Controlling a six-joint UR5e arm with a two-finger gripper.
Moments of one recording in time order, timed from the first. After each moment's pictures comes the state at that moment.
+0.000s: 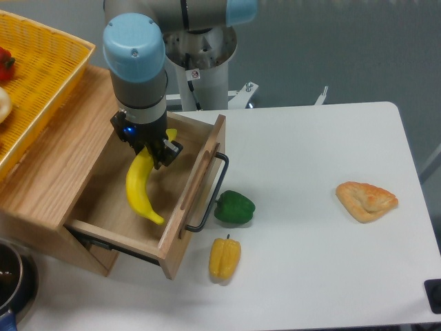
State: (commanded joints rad) arm 2.23 -1.78 -1.44 -1.50 1.47 0.71
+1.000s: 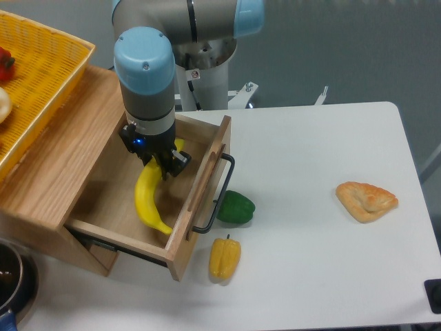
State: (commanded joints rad) arm 2.24 -1.79 -1.45 -1.46 1.47 0.72
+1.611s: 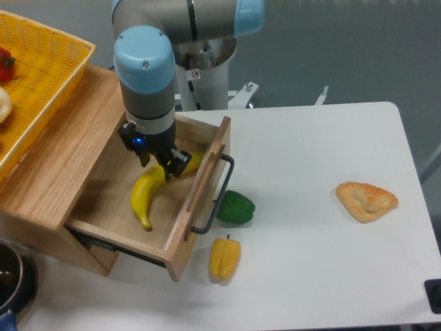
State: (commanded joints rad) arm 2.24 -1.78 -1.45 -1.46 1.47 0.72
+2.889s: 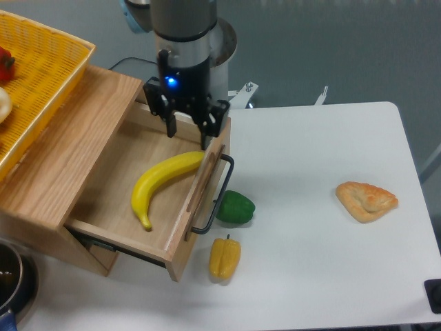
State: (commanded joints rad) arm 2.42 -1.67 -1.40 -1.37 1.46 0.78
